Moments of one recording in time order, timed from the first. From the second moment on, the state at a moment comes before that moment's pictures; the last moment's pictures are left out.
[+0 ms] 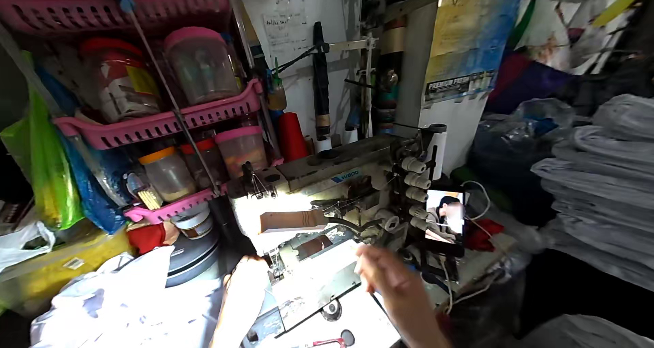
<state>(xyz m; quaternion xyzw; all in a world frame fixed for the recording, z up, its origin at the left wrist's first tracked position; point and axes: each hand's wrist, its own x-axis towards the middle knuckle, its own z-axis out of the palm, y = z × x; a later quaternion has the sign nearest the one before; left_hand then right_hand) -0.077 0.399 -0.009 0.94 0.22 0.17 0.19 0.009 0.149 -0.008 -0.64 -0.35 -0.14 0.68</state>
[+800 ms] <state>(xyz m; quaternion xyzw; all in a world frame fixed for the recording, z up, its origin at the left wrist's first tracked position) -0.082 0.391 0.009 0.93 0.25 0.12 0.23 0.084 0.137 0.076 -0.75 -0.27 -0.26 0.55</state>
